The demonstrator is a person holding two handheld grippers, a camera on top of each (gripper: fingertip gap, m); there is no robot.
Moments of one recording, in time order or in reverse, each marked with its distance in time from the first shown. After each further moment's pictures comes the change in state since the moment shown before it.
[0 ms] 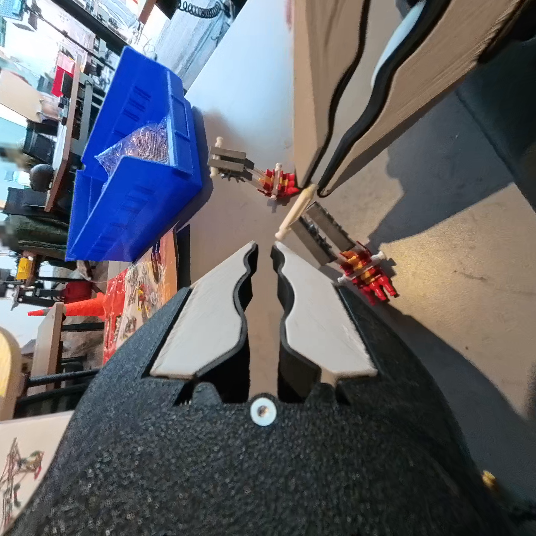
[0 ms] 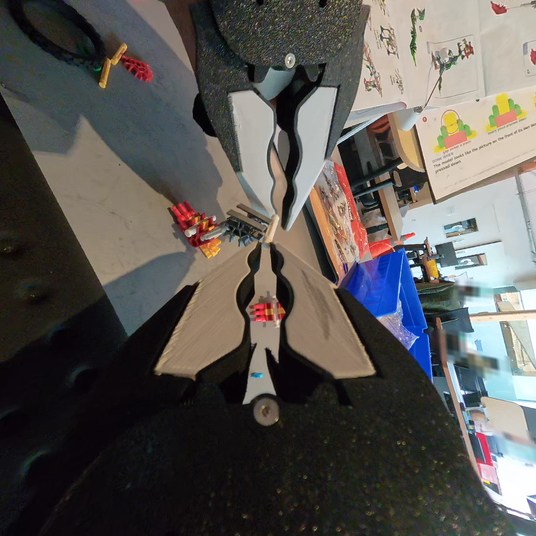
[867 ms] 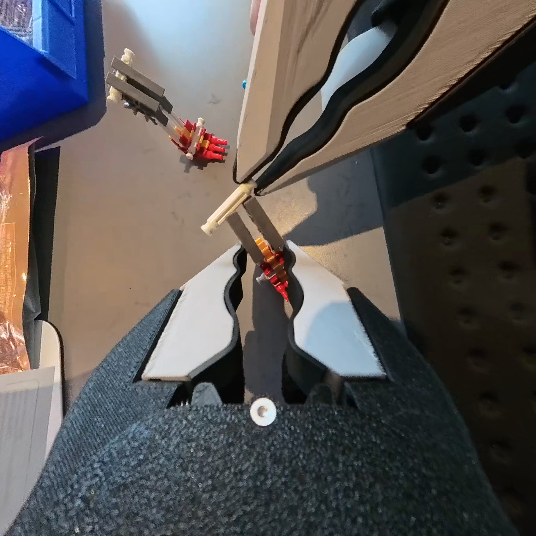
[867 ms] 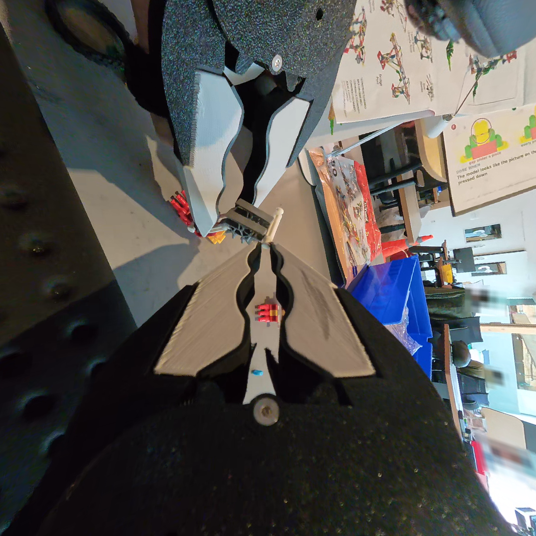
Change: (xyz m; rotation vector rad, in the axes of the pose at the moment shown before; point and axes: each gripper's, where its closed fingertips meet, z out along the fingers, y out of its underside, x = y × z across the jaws) left arm 0.060 0.001 -0.014 -0.140 0.272 -0.393; right arm -0.007 -0.007 -0.001 -0.048 -0.083 -0.047
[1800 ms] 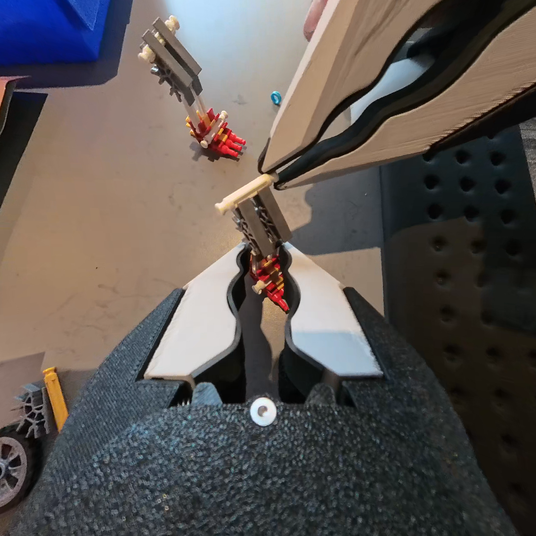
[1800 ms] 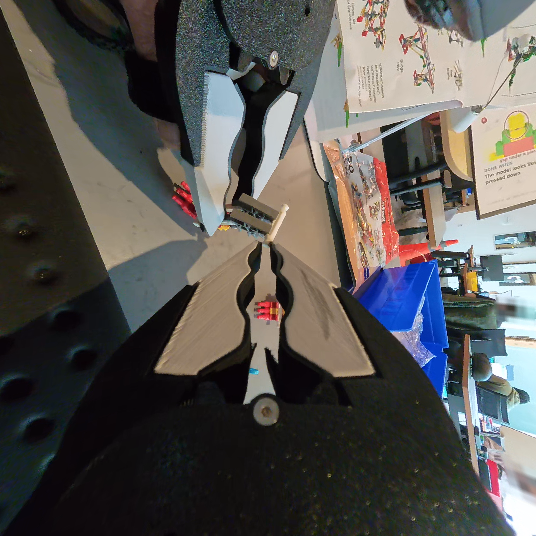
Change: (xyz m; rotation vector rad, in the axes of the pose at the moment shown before) left arm -0.004 -0.001 0.008 0.086 0.030 -0.259; right arm 0.002 0.007 0.004 -0.012 -0.084 -0.008
